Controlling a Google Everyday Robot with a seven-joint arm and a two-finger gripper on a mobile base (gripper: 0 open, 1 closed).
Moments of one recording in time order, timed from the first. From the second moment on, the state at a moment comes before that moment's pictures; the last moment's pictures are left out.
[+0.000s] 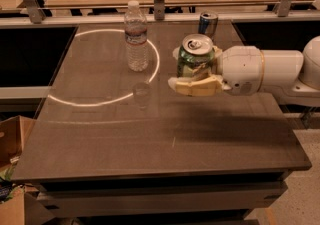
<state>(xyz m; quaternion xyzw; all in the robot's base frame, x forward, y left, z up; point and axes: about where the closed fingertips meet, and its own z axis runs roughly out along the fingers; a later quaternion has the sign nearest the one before) 0.483 -0.053 0.940 -0.51 0.54 0.38 0.55</state>
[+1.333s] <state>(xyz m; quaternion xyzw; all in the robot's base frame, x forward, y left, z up) 0.470 -0.044 0.990 -0.78 0.31 0.19 0.50</state>
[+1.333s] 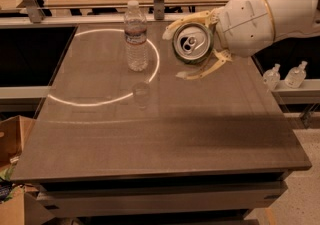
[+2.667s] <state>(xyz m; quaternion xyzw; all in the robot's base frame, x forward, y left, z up) 0.428 -0.073 0.917 -0.94 0.21 0.07 0.25</state>
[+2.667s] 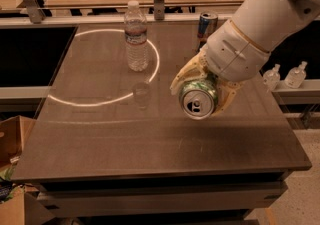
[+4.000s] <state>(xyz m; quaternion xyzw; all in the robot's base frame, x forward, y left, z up) 0.433 -0.062 0.881 -0.97 0.23 -0.02 0.08</state>
